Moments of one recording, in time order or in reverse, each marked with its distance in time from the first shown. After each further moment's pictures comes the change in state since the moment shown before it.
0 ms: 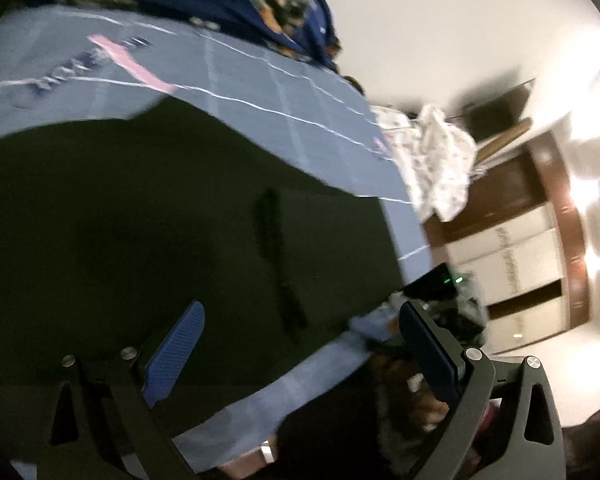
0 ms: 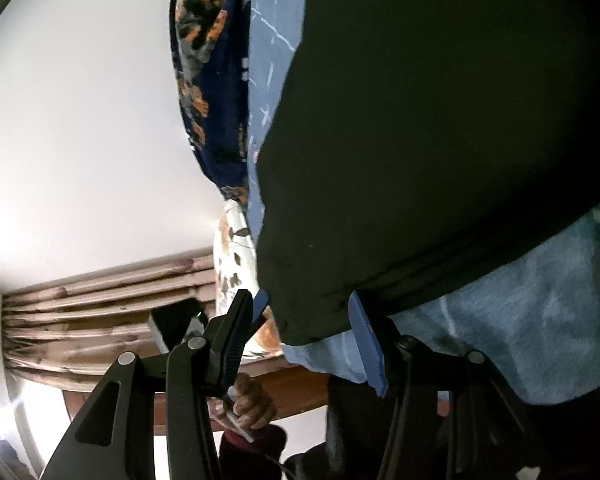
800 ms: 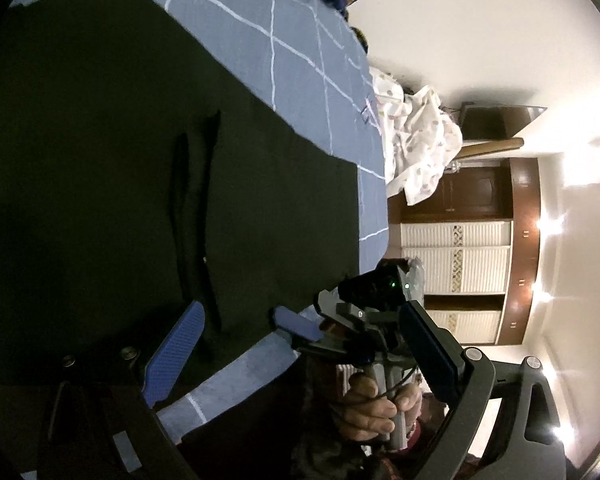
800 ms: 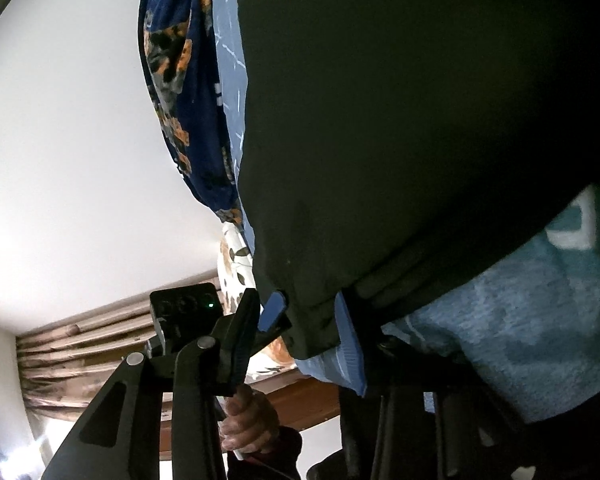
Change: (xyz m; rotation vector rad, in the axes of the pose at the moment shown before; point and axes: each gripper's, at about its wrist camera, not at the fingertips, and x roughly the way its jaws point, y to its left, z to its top) left arm 0.066 -0.010 0.012 -0.224 0.217 -0.154; right arm -0.006 -0.028 0.007 0.153 -0.043 0.009
